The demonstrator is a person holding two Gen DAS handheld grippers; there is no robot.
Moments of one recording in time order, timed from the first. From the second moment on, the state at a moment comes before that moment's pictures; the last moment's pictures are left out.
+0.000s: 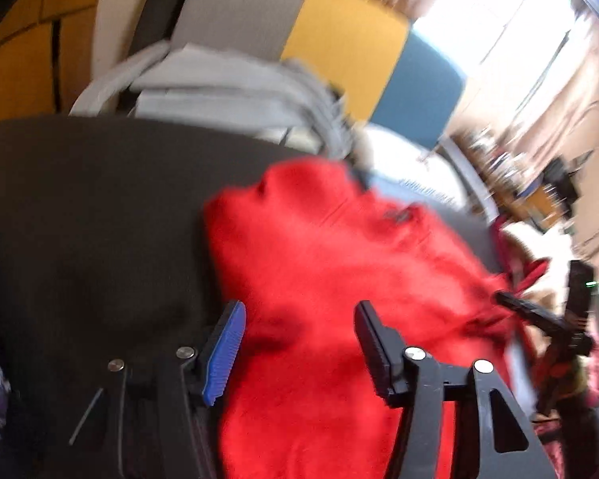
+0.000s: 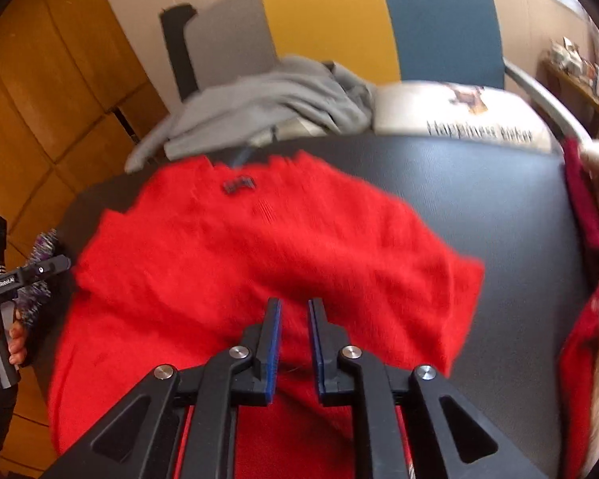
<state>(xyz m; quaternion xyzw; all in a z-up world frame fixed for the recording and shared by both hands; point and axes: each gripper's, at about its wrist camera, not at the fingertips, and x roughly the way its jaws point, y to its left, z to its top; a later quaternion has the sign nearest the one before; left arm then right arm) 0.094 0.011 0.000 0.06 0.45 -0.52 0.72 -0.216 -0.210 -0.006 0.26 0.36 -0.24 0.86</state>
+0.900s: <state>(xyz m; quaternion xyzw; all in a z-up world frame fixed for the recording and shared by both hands) 0.111 -0.065 0.005 0.14 0.38 -0.56 0.73 -0.146 -0.261 -0.014 0.27 0.36 -0.19 0.87</state>
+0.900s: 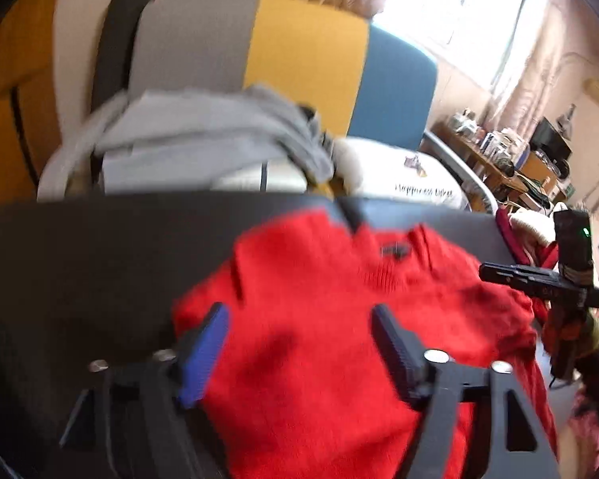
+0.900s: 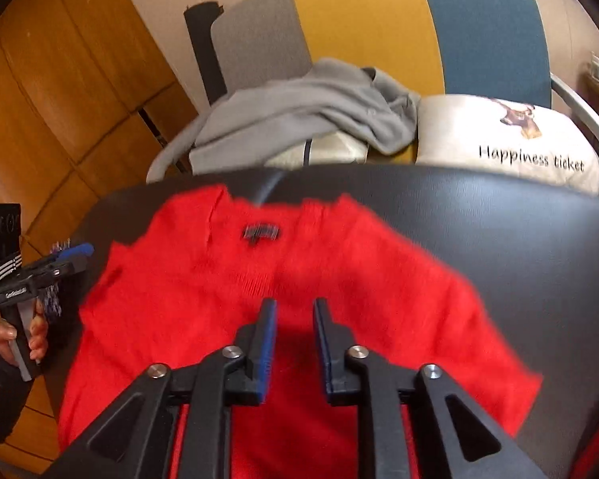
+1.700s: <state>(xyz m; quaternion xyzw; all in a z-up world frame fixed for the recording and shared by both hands) 0.129 -0.223 -0.054 0.31 0.40 -0.61 0.60 -0.066 -0.357 -0.047 0.25 0.49 -0.12 0.82</state>
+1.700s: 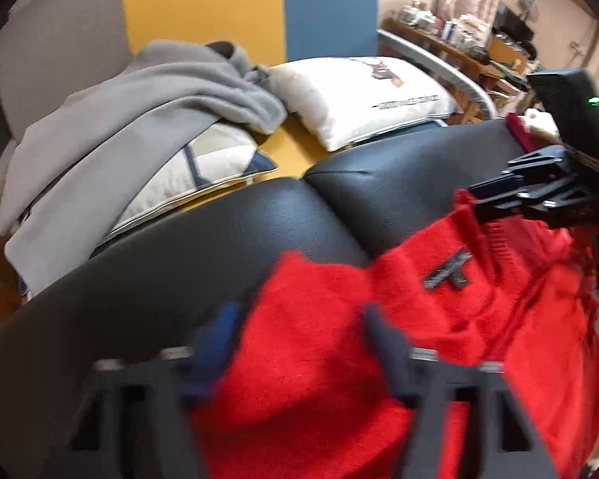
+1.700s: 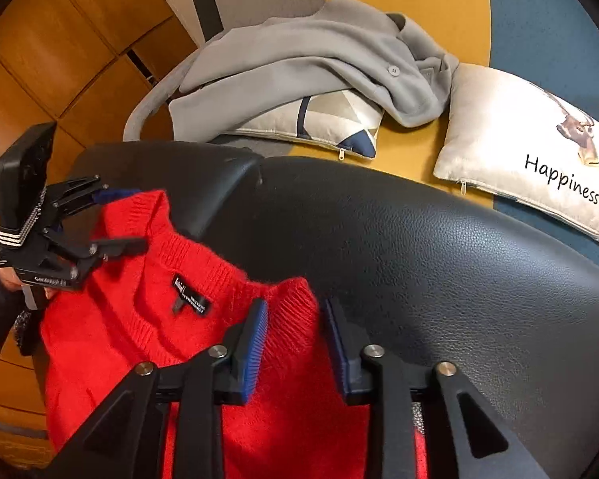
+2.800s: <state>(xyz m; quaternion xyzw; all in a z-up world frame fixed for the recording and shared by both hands) 0.056 -0.041 -0.034 0.24 0.39 -0.59 0.67 -0.218 -0.191 0.019 0.20 0.39 -0.20 0.88</state>
